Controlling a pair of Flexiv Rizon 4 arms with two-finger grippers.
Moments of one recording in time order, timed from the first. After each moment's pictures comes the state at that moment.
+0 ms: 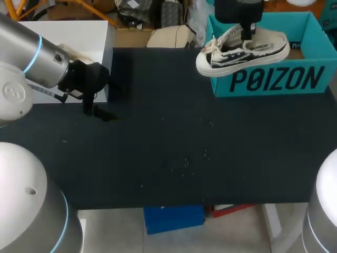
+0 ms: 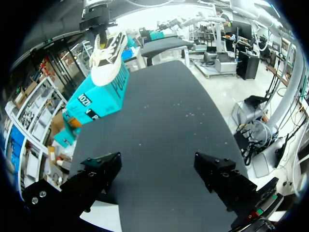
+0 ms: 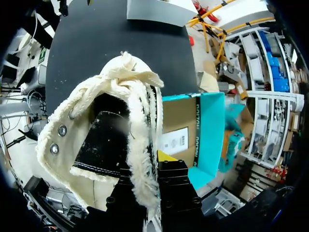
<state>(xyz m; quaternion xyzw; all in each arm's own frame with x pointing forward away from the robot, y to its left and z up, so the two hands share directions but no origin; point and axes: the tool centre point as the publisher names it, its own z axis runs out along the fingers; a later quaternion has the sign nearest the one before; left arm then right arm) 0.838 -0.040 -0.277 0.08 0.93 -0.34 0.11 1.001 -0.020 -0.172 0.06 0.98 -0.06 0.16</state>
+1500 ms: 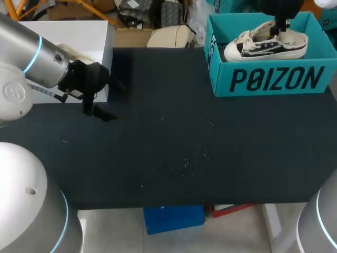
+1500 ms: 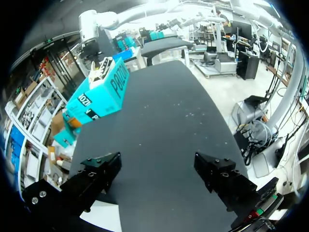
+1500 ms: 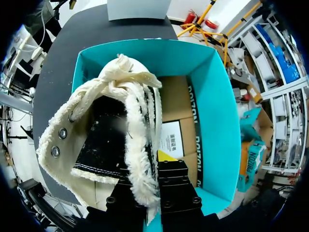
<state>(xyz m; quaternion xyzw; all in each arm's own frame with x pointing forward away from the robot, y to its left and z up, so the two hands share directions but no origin) 0.839 -0.040 -0.277 0.08 0.93 -0.34 0.11 1.136 -0.134 -0.281 0.06 0.99 0.07 0.09</state>
